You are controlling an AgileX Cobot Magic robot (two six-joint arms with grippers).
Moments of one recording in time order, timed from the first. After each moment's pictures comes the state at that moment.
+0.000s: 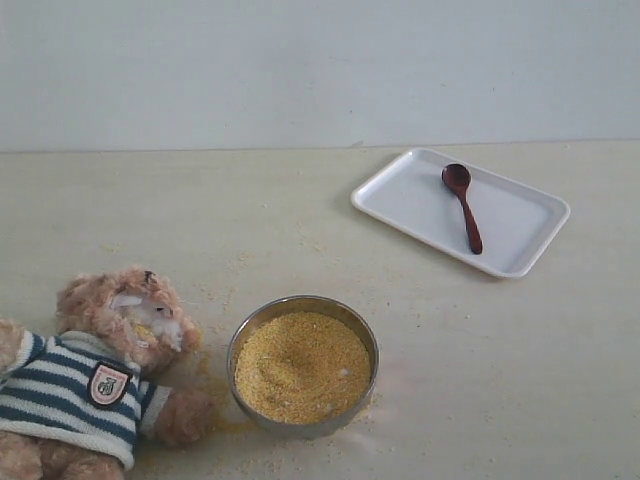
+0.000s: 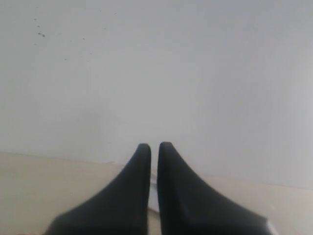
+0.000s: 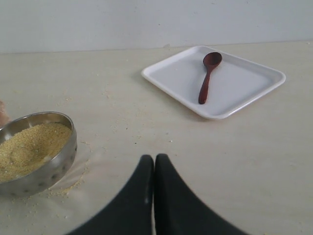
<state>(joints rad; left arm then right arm) 0.04 0.01 -0.12 -1.60 0.46 1.13 0.35 0.00 0.00 0.18 0.33 0.00</state>
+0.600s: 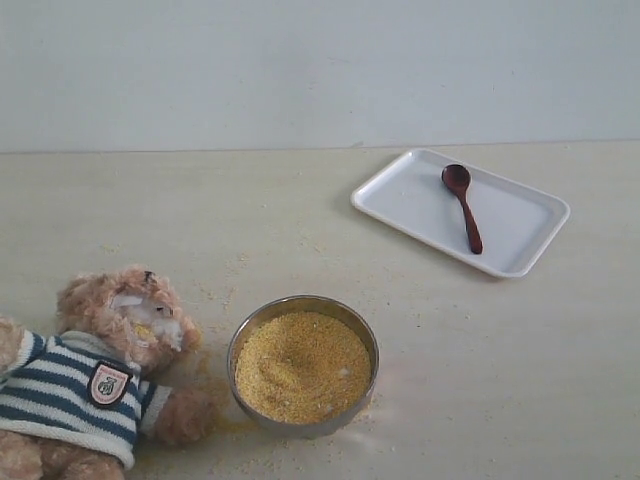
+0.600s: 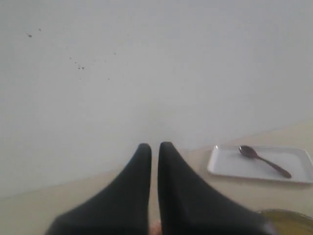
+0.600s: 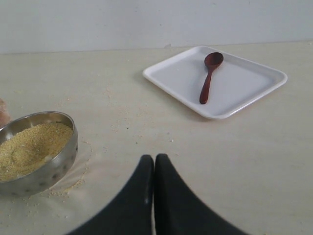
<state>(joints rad) -0.14 0.00 -0.12 -1.34 0.23 1.39 0.35 0.00 0.00 0.18 0.33 0.00</state>
